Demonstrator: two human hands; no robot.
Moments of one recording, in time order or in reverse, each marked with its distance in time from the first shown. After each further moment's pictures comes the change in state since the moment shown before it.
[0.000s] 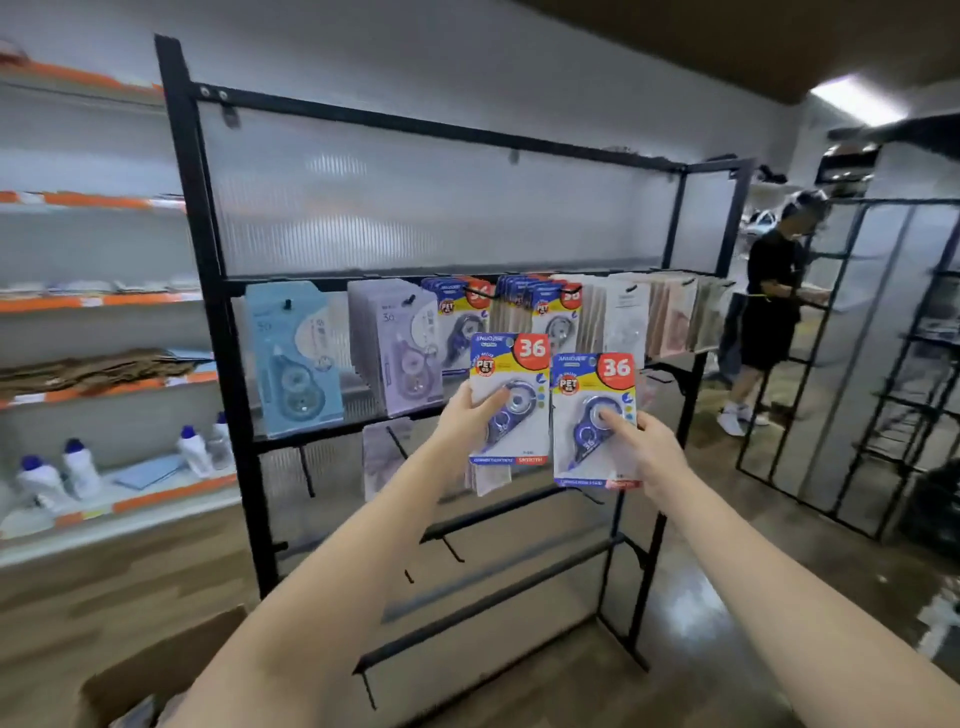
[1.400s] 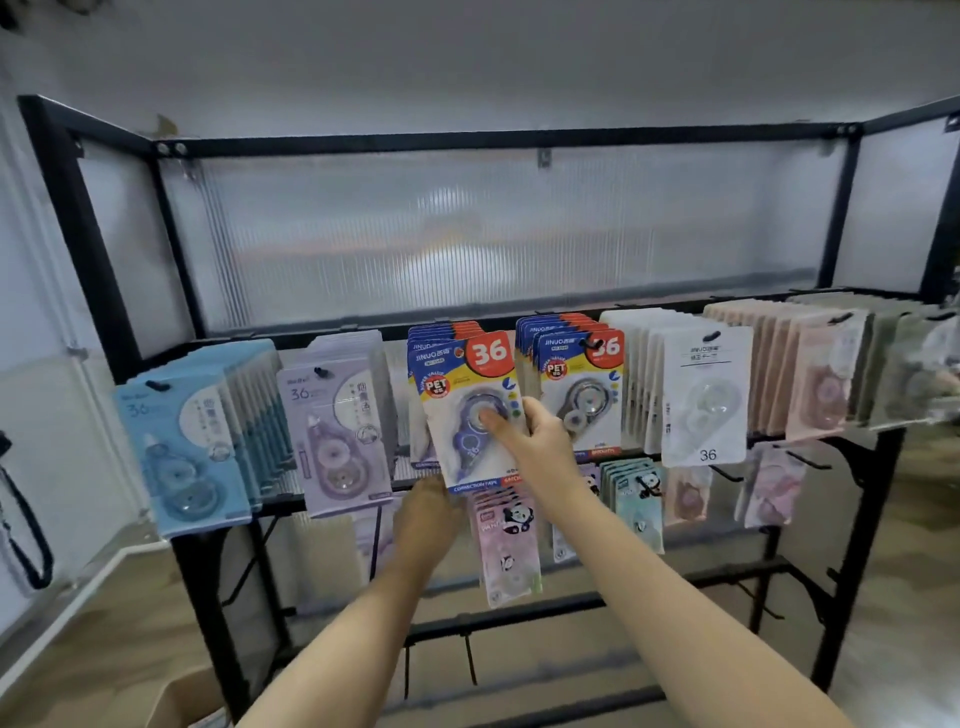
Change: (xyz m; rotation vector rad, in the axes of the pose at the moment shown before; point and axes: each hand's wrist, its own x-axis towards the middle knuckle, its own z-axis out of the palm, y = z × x) left_hand 0.140 -0.096 0.007 1.036 0.543 -0.202; right_hand 0.176 0.002 0.090 0.005 -0.523 -0.307
